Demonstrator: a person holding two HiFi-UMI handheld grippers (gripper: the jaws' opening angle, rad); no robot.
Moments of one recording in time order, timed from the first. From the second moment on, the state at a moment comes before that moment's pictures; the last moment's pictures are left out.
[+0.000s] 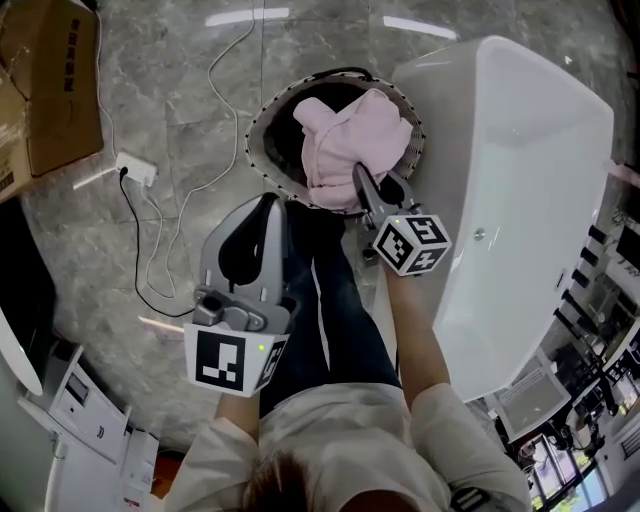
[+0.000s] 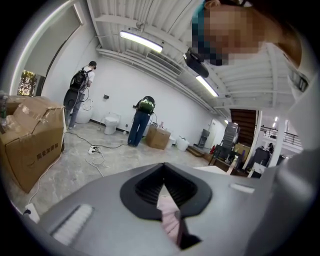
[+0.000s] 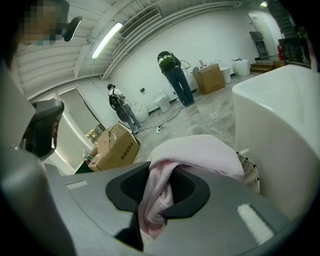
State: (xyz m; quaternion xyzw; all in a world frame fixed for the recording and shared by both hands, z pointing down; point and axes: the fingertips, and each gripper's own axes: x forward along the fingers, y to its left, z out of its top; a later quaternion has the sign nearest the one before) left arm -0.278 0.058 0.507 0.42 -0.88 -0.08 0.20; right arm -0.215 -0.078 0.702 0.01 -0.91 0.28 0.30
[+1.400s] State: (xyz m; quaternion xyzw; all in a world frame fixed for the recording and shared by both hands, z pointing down) left arm -0.260 0.091 0.555 0.38 -0.89 -0.09 0.25; right arm -0.218 -0.085 0.870 0.06 -0.85 0.24 0.46
